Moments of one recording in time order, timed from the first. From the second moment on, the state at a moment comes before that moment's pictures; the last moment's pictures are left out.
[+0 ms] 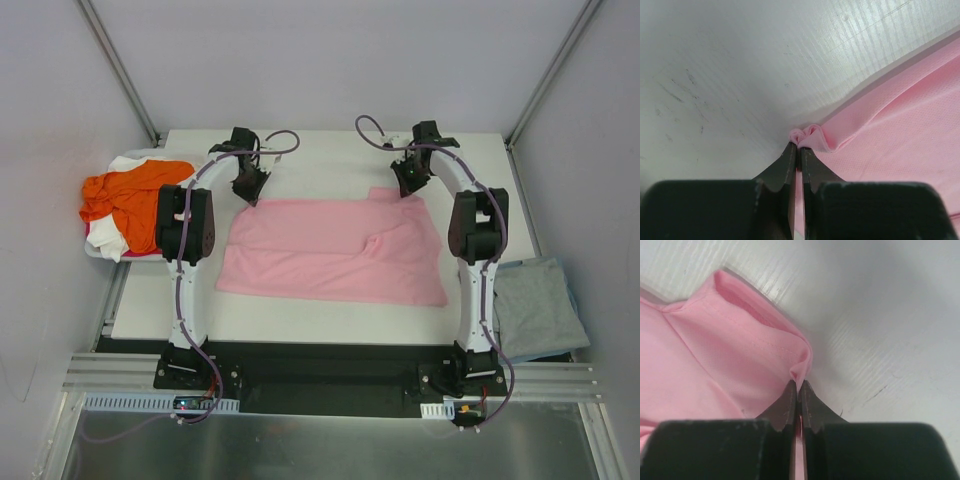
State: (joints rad) left arm -0.16 2.26 1.83 -0.76 0.17 0.37; right arm 0.16 2.36 2.04 -0.83 -0.22 -0.46
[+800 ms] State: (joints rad) left arm -0.27 2.00 1.67 -0.77 0.01 0.34; right arm 0.20 2.03 1.76 -0.89 -0.21 -0.49
